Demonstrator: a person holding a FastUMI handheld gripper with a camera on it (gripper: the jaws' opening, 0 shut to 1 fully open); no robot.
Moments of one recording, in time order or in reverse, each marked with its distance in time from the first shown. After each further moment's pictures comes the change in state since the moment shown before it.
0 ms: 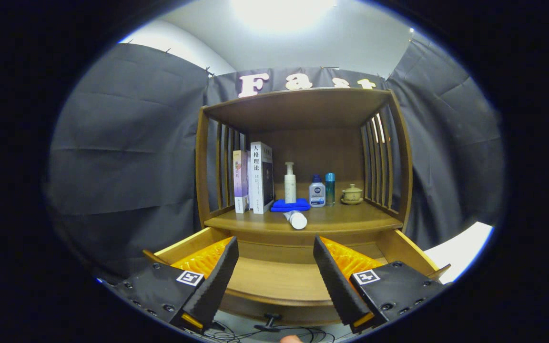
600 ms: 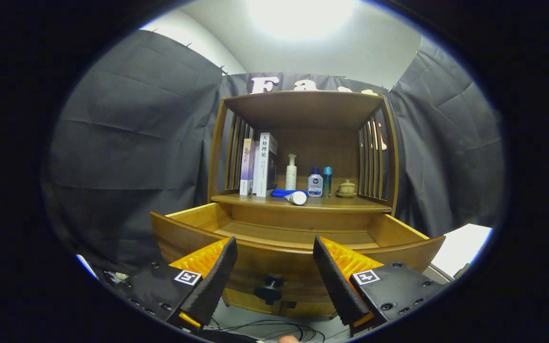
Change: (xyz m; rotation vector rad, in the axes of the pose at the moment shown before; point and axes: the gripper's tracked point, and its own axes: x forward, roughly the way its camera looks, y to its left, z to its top) arm -0.050 0.006 -0.072 -0.097 -0.026 -0.017
